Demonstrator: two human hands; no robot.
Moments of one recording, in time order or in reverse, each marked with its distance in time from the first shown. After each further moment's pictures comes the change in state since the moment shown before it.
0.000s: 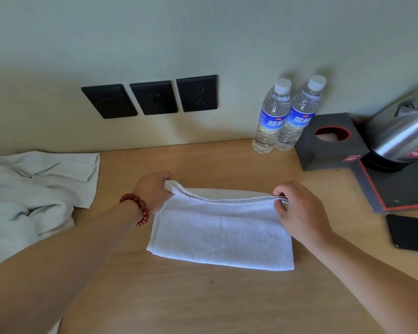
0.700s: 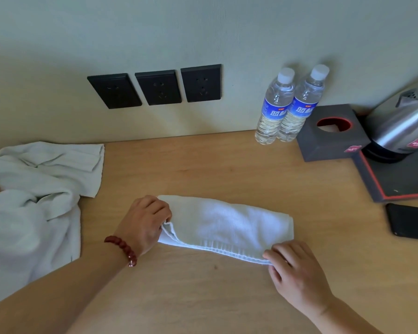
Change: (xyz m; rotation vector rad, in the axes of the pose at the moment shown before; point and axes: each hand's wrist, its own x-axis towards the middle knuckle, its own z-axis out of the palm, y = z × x) left_hand -0.077 -0.073 0.022 0.497 0.147 0.659; right_hand -0.140 -0.016 0.022 -0.181 -0.022 -0.363
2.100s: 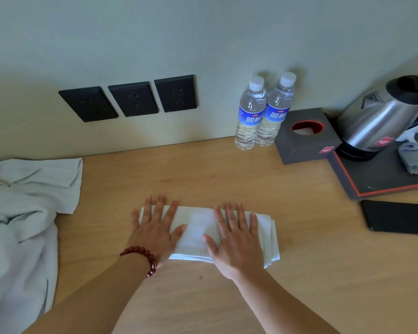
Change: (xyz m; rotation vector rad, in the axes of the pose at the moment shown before) left_hand 0.030 0.054 0.038 0.159 -0.447 -0.420; right_hand 0.078 -0.046 0.060 -0.049 -0.356 0.470
